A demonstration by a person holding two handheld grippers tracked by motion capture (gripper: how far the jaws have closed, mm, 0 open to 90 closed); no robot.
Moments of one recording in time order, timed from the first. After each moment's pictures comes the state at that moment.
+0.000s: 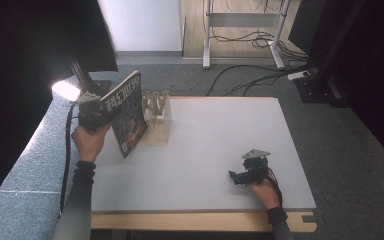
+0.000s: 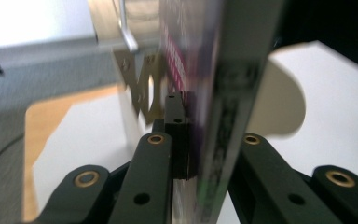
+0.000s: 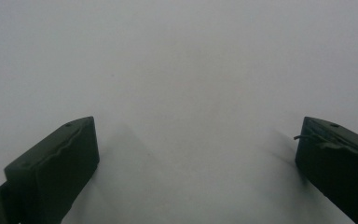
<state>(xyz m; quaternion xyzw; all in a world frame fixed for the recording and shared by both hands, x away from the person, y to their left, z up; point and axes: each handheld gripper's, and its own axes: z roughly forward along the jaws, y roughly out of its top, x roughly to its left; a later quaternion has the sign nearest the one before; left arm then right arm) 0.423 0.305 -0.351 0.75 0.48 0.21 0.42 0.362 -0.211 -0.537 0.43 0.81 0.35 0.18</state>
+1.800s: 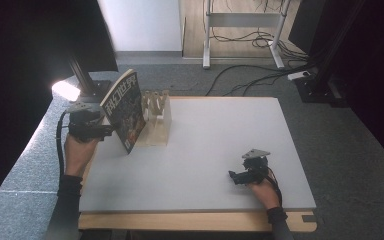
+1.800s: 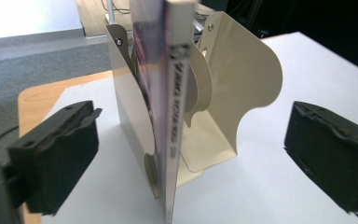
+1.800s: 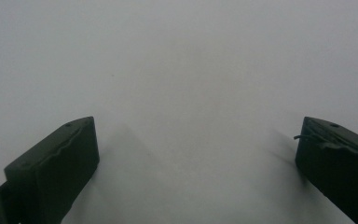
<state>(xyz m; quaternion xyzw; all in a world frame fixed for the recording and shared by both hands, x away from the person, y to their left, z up) 0.391 0.319 -0.358 0.75 0.45 0.21 0.44 0.363 -0.211 -0.537 0.43 0.81 0.35 0.18</state>
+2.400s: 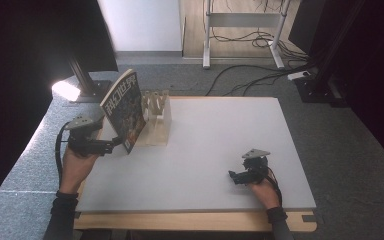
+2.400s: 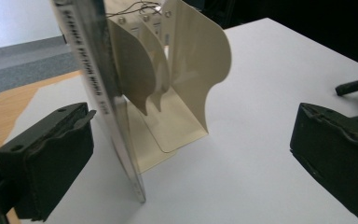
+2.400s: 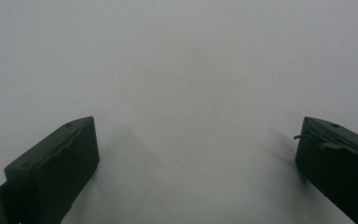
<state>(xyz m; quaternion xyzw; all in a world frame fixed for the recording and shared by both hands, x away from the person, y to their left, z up) 0.351 0.303 -0.363 0.77 0.40 0.20 0.46 0.363 -0.211 -0.536 0.43 0.81 0.35 0.18</state>
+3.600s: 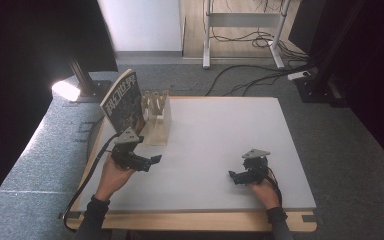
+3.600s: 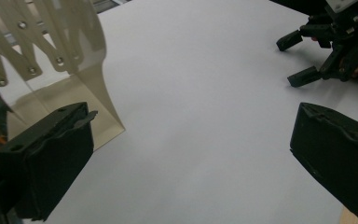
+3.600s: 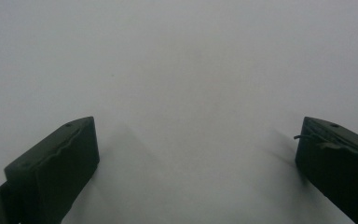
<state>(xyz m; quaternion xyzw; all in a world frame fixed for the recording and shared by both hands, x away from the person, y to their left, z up) 0.354 0.210 -0.417 0.83 0.32 0.13 0.44 0.362 -0.211 -0.537 0.43 0.81 0.35 0.18</state>
